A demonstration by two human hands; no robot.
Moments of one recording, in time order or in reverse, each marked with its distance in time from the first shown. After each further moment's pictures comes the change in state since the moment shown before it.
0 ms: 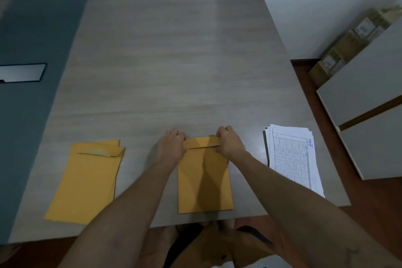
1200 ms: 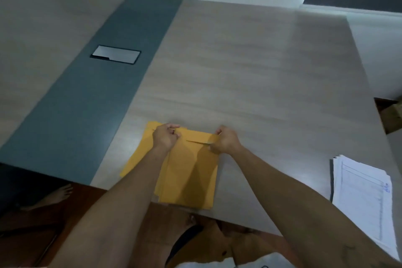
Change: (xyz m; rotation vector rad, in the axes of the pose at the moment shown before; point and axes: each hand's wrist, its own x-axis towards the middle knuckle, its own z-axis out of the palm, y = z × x) left_hand -0.076 -0.188 -0.057 -0.856 0.327 -0.624; right_hand 0.006 -0.195 0.062 0.196 -0.181 -0.103
